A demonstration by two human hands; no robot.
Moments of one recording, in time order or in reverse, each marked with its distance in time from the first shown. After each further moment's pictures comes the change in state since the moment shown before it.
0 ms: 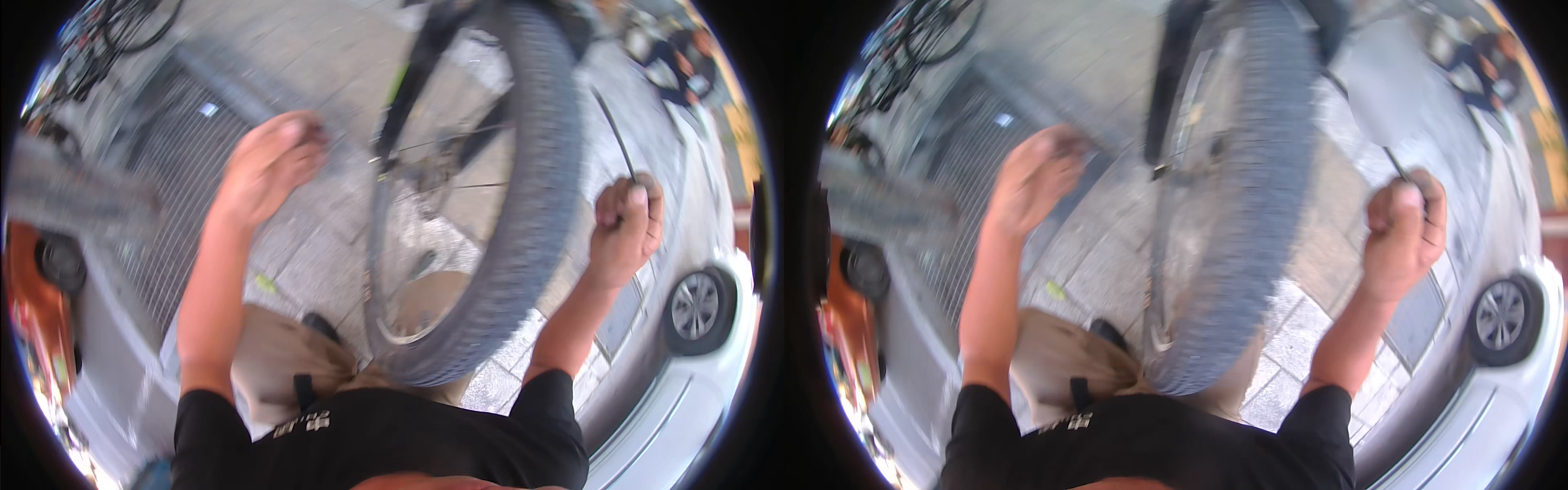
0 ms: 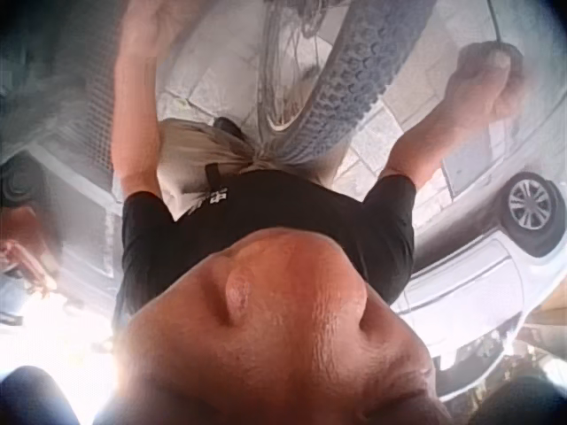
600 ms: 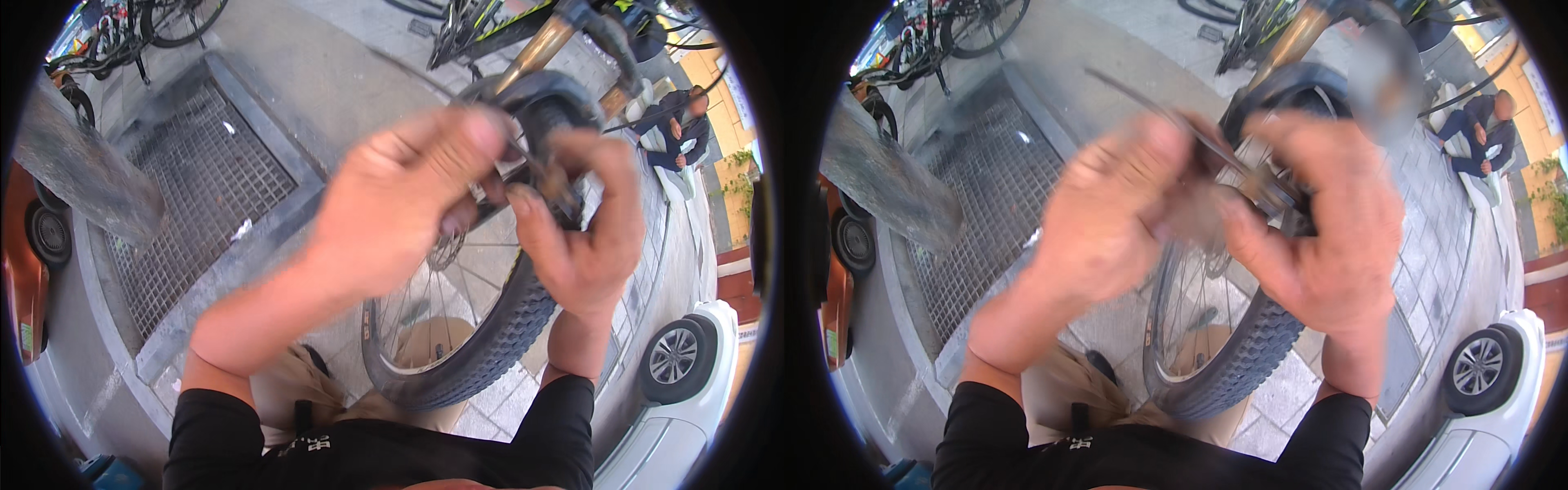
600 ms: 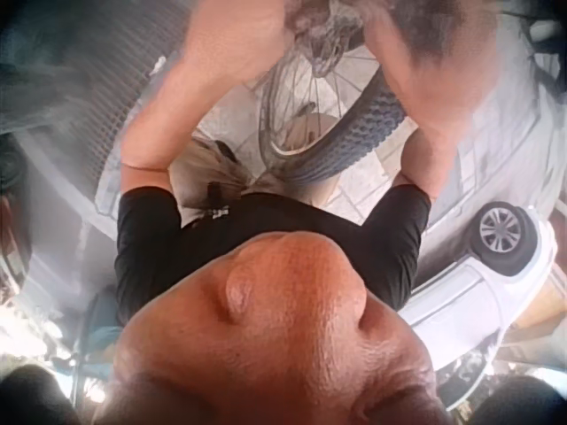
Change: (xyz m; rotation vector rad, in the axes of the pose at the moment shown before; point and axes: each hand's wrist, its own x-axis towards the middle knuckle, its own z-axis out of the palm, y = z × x) left_hand -0.015 0.072 0.164 0.039 0.035 0.277; right_hand 0.052 -0.075 0.165 -0.674 -0.524 -0.747
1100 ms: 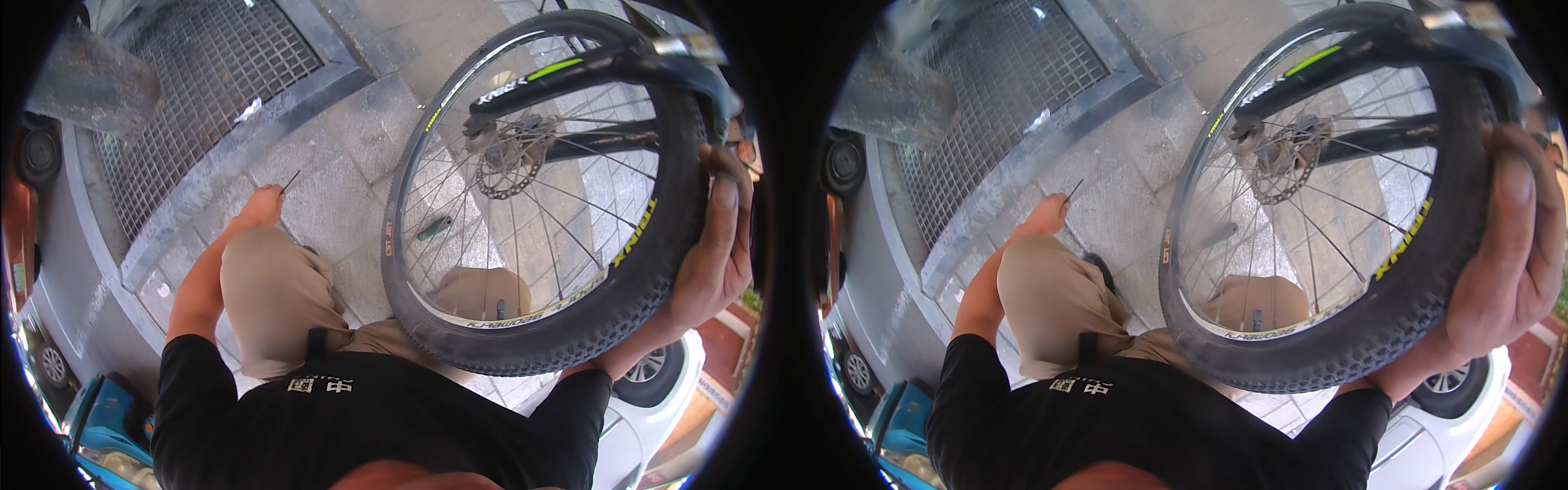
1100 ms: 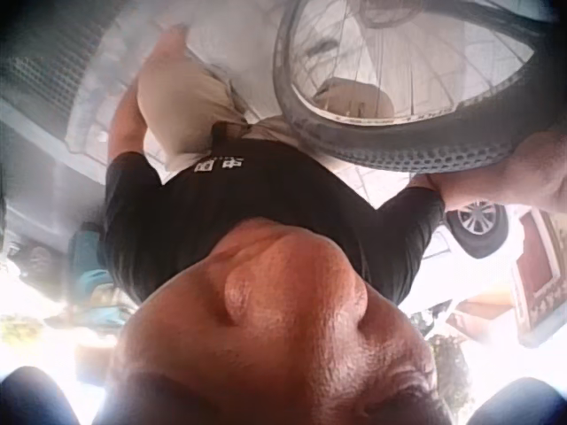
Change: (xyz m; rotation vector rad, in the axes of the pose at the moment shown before) left_hand -0.267 -0.297 -0.415 1.498 0.028 -0.625; right_hand -0.026 0.002 -0.006 0.040 0.074 0.550
